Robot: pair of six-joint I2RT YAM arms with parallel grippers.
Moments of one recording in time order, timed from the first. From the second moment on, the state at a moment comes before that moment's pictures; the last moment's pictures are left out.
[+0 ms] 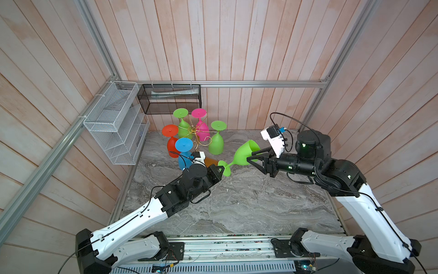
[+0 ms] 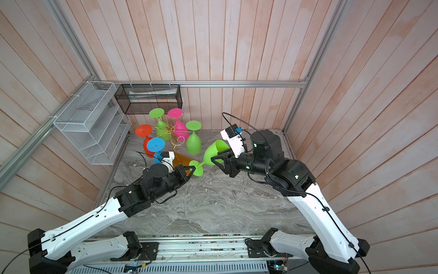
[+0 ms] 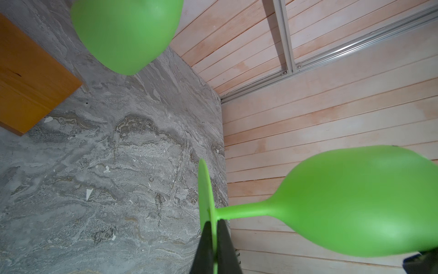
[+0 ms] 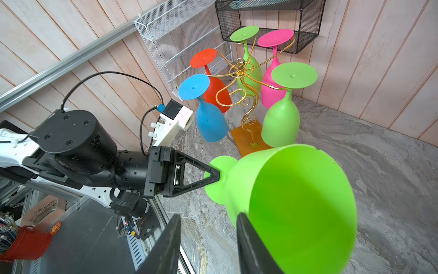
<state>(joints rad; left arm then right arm) -0.91 1.06 0.98 -0.25 -0.16 -1.16 0.74 1.15 1.65 -0.91 -0.31 0.20</state>
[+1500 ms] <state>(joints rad) -0.90 1.00 0.94 -0.24 -0.16 -1.09 0.66 1.24 1.70 -0.98 -0.32 0.14</state>
